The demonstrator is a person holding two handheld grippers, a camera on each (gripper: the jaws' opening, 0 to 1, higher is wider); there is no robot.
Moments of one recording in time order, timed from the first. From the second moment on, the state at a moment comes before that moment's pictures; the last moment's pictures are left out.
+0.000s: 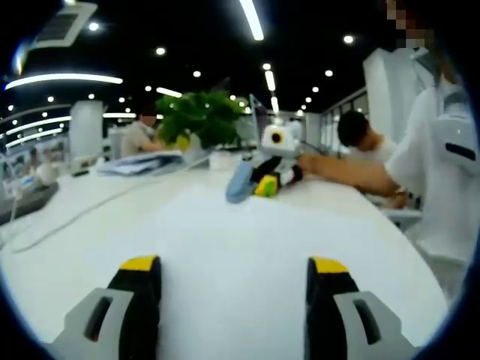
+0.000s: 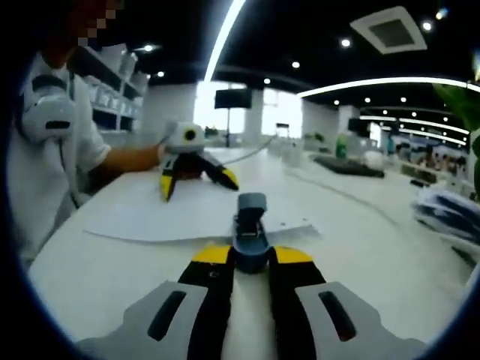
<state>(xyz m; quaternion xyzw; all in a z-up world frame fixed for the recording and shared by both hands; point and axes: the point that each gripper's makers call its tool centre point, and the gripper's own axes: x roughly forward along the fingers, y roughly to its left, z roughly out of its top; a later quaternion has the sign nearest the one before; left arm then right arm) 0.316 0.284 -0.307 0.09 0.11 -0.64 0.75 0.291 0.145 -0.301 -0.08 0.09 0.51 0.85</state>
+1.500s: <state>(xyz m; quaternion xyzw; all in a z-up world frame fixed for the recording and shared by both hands) 0.291 0.276 -0.307 0.10 0.11 -0.65 0.75 0.278 0.153 -0.304 -0.08 0.09 0.53 0.84</state>
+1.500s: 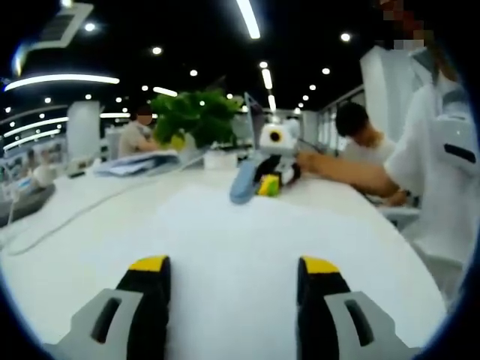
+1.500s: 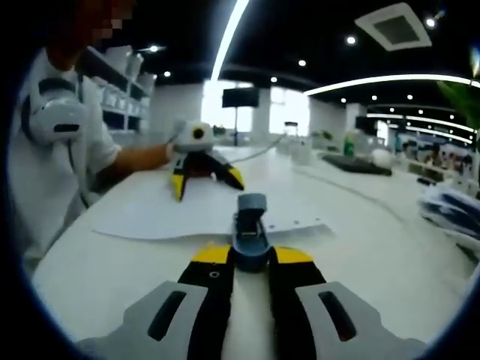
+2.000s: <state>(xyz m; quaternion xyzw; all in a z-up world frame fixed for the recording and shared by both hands) 0.284 0.274 -0.307 0.10 0.11 -0.65 0.75 0.281 0.144 -0.306 -0.08 0.09 0.53 0.84</state>
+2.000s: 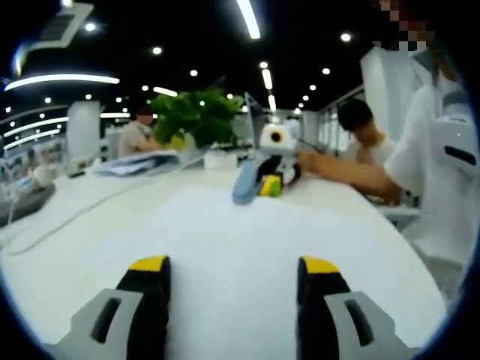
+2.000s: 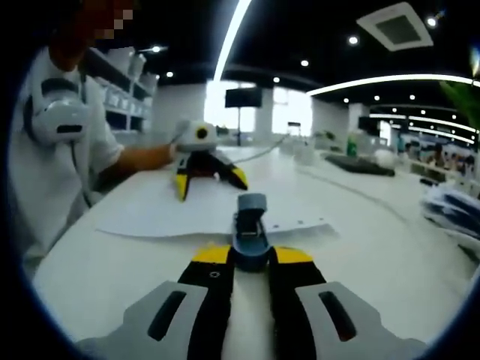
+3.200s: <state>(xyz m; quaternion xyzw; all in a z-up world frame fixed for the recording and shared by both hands) 0.298 0.277 -0.308 0.10 0.11 -0.65 0.75 0.277 0.148 -0.305 -0.09 0.09 0.54 0.83</state>
